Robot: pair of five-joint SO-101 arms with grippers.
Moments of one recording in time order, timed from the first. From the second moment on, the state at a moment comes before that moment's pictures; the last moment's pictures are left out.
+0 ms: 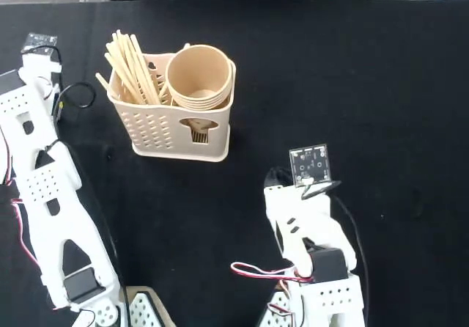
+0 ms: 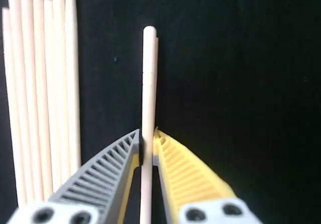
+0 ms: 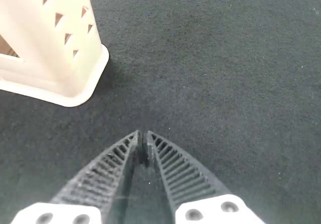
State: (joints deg) left arm -33.0 77.6 -92.3 96.5 -32.1; right arm -8.4 -102.3 96.8 51.6 1.7
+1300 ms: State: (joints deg) left arm -26.3 -16.0 -12.7 84.0 -15.0; right arm -8.4 -102.3 96.8 51.6 1.7
